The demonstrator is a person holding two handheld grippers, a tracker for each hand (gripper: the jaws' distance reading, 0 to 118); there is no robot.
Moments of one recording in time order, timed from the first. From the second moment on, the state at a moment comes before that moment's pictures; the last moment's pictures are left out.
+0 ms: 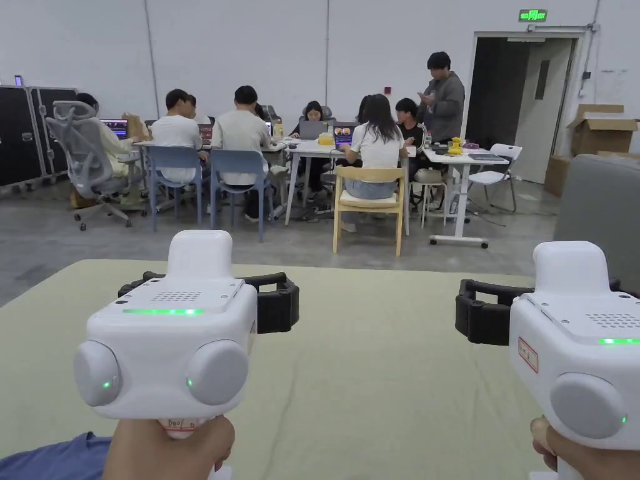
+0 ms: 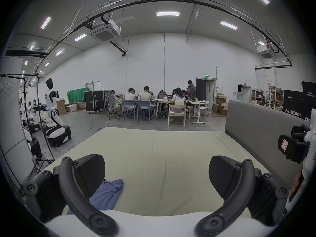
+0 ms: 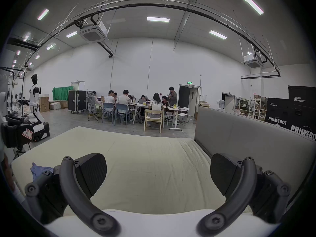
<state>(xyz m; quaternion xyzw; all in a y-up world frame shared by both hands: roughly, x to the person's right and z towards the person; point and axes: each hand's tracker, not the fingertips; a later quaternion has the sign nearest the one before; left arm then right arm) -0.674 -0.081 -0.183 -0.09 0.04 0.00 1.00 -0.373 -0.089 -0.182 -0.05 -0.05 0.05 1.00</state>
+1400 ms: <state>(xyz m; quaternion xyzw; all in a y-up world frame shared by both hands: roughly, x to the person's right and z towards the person) -0.662 -0.078 -0.180 -0.09 0.02 -0.01 1.00 -0.367 -0.086 -0.181 -0.04 -0.04 0.06 1.00</state>
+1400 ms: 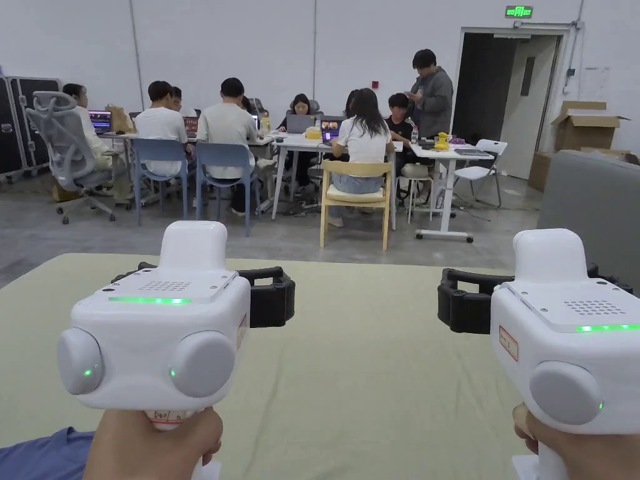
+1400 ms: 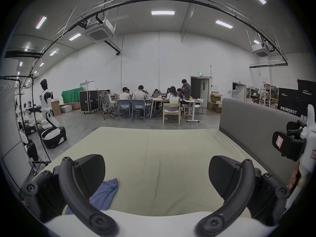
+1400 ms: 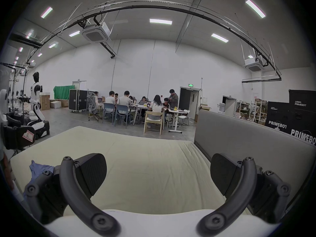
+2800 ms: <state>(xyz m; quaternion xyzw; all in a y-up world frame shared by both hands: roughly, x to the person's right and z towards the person) -0.662 -0.073 -0.176 -0.09 0.01 0.00 1.00 -0.367 -0.081 -0.176 -0.03 -0.05 0.05 1.00</state>
